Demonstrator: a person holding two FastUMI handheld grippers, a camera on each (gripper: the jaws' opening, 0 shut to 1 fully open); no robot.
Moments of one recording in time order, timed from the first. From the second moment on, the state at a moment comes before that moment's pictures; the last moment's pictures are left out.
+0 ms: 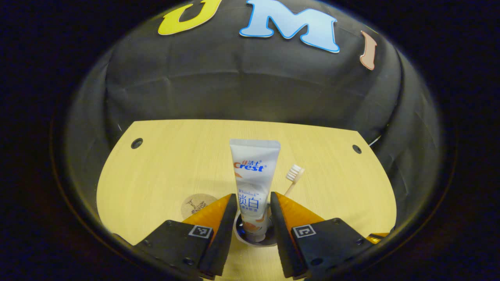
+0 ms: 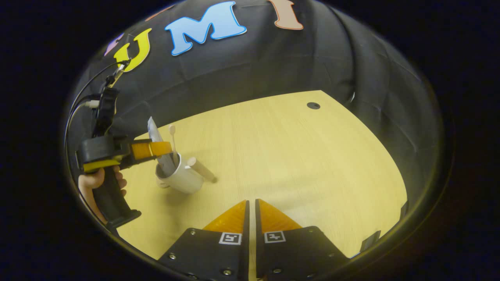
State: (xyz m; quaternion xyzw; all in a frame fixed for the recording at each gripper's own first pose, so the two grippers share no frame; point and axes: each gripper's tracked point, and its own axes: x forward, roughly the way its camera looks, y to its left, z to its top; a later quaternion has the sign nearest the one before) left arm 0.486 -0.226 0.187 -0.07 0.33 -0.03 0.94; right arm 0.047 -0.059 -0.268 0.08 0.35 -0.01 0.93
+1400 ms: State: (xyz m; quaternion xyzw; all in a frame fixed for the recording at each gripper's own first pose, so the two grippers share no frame) left arm 0.292 -0.078 0.129 -0.09 0.41 0.10 0.90; right arm 0.146 0.039 -0.276 -0.31 0.41 0.32 0.80
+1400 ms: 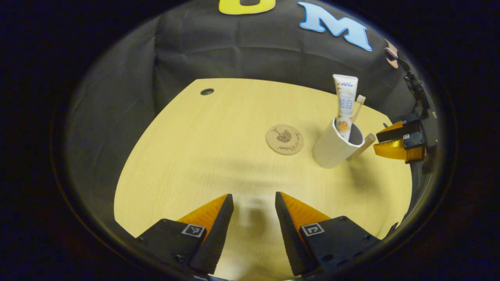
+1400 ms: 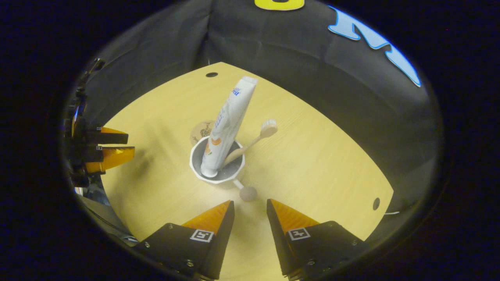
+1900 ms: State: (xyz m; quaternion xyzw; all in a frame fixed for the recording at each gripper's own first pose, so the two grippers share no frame) left arm 0.237 -0.037 0.129 -0.13 0.43 0.19 0.87; right arm 0.161 0.059 -0.315 -0.36 0.45 0.38 0.72
